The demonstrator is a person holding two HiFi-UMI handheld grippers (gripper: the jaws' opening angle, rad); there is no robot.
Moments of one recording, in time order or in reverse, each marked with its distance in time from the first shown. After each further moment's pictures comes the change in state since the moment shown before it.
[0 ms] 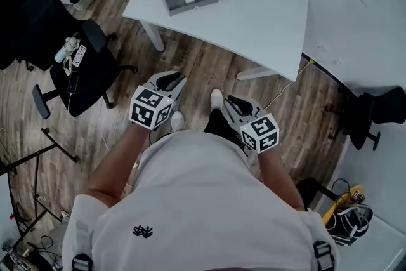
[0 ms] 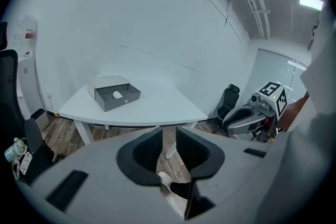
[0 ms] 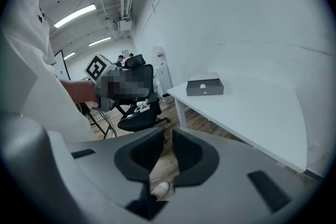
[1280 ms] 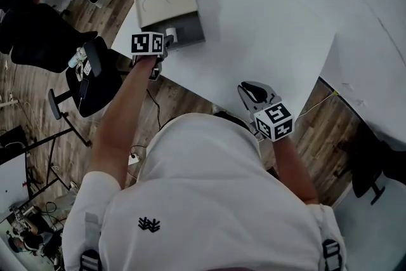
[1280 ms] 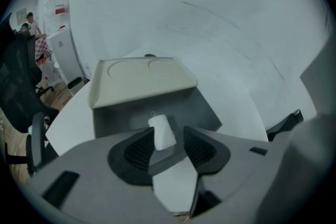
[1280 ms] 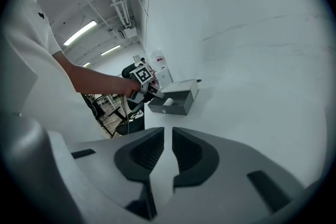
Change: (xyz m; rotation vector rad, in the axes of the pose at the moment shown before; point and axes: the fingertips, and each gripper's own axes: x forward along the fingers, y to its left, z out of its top) left arm 0.218 0.266 0.098 -0.416 0.288 0.469; right arm 0.071 -0.271 0.098 -0.010 0.006 0.226
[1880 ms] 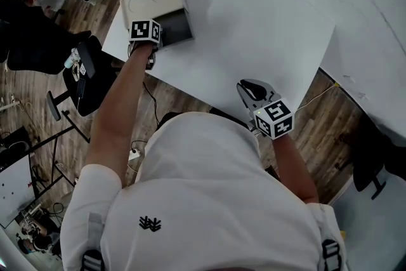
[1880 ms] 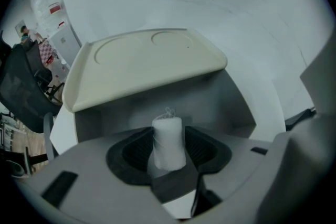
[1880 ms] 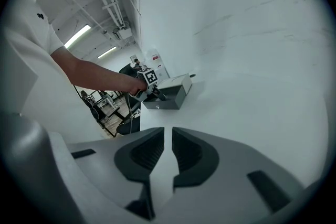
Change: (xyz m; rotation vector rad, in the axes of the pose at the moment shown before) left arm 0.048 0.026 -0.008 -0.004 0.217 0.161; right arm -0.006 -0.029 -0.017 0.064 0.024 0.012
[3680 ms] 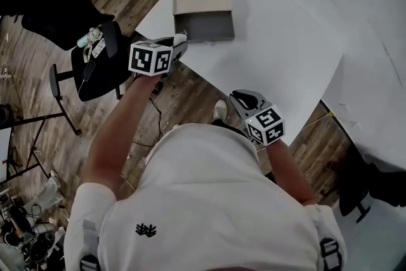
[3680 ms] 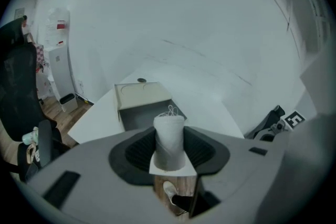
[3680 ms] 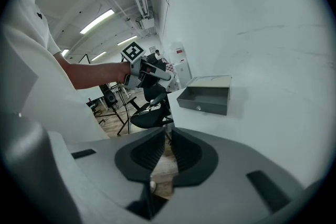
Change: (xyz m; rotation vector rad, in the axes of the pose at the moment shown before) left arm -0.178 -0.028 -0.053 0.086 -0.439 -0.298; right arm 0.048 0.123 0.005 -0.193 0.057 0.113
